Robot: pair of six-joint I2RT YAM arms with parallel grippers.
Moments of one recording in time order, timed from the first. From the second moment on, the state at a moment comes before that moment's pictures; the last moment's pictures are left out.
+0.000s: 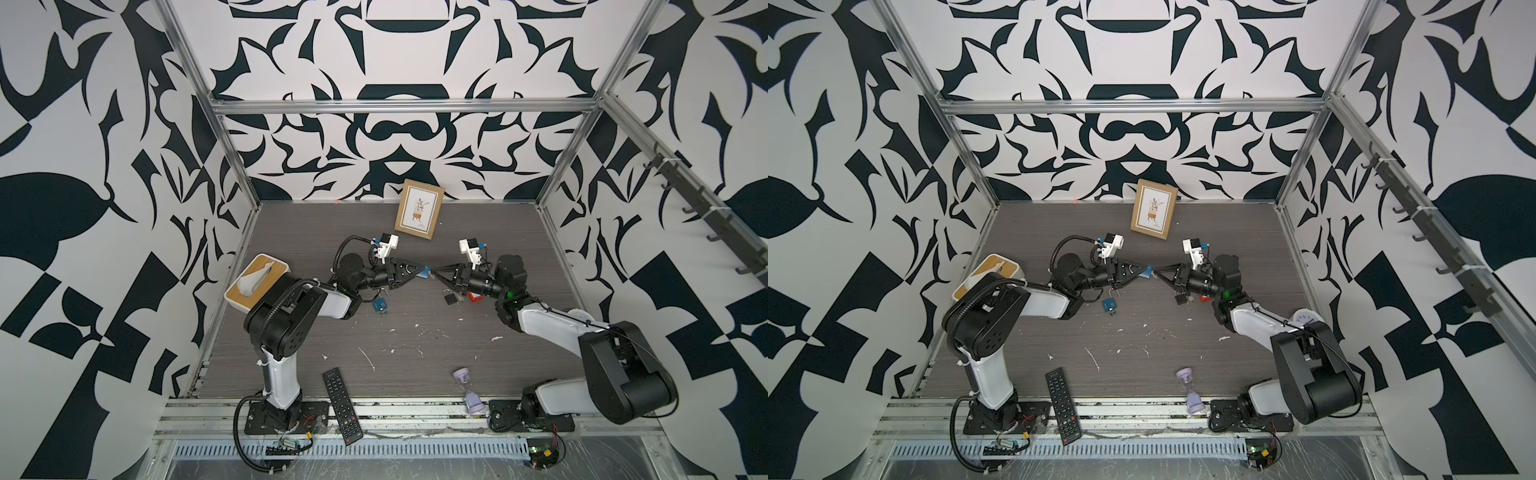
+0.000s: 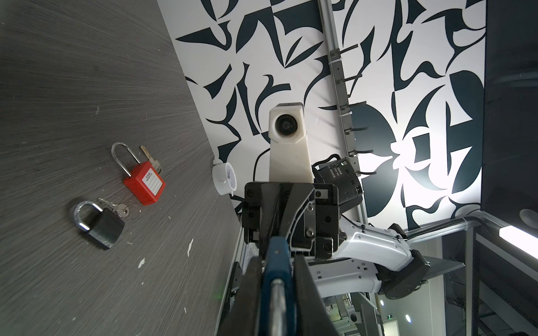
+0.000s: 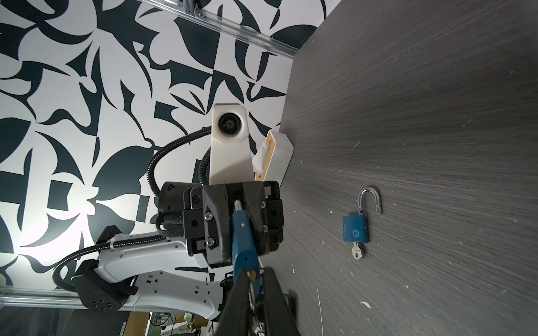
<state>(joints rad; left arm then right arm) -0.57 1.86 0.78 1.27 0.88 -1.41 0.29 1.39 0.55 0.70 -0.92 1.15</state>
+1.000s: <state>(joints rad) -0.55 1.88 0.78 1.28 0.90 -1.41 0.27 1.39 0.51 0.78 -0.91 1.17</state>
